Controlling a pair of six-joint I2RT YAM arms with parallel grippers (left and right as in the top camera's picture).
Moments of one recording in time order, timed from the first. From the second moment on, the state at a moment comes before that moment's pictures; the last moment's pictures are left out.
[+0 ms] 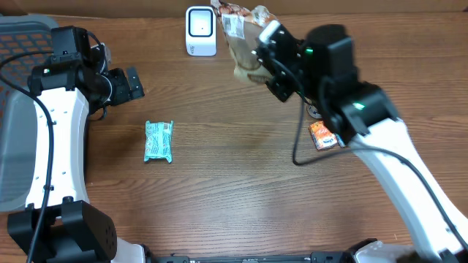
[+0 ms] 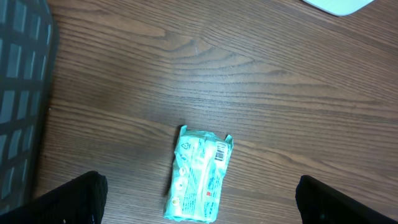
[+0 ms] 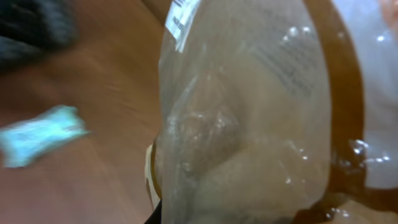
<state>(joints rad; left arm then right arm) 0.16 1.68 1.59 -1.07 0.14 -0.18 0.45 1.50 1.50 -0.52 -0.14 -0.43</state>
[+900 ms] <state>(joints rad) 0.16 1.68 1.59 -1.07 0.13 -0.18 0.53 2.26 1.52 0.66 0.45 -1.22</state>
